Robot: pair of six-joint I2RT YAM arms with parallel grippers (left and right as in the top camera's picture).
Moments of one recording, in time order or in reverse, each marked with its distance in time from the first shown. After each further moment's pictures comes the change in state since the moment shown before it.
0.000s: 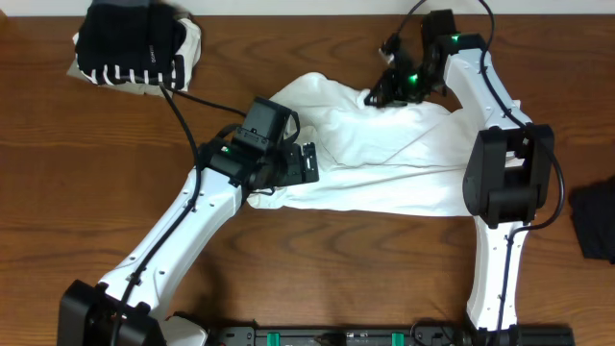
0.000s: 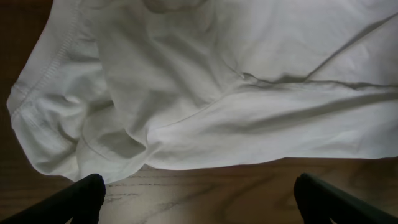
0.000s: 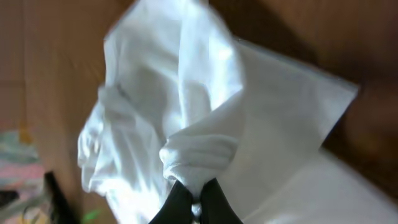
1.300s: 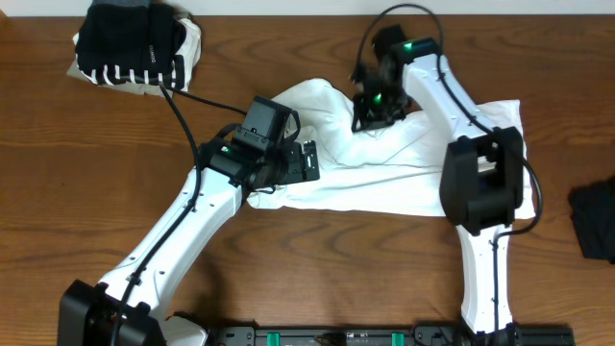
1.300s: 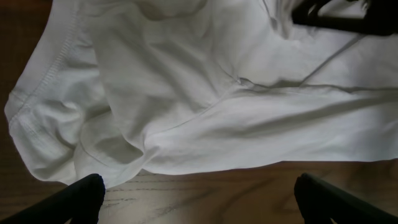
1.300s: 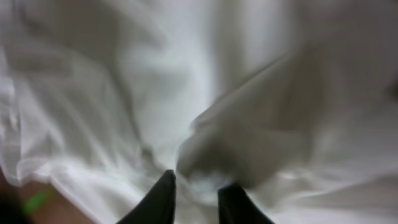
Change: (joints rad) left arm 0.000 0.000 0.000 0.018 0.000 0.000; right arm 0.153 -0.021 0.011 -0.094 0.359 0.097
